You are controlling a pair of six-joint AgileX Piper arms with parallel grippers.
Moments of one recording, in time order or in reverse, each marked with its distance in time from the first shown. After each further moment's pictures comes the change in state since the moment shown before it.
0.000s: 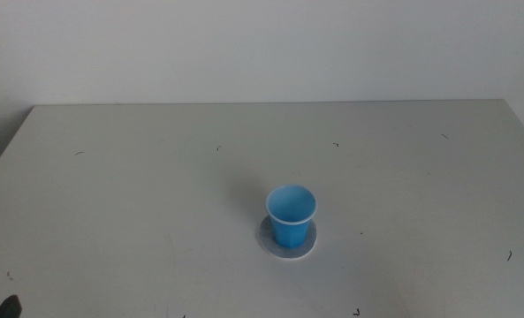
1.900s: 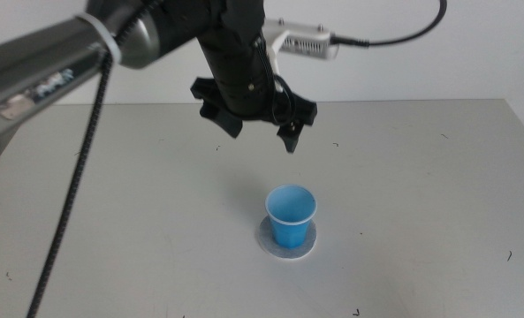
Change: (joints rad) left arm -0.596 1.943 -1.860 -0.067 0.842 -0.127; right arm 0.000 0.000 0.000 0.000 0.000 0.000
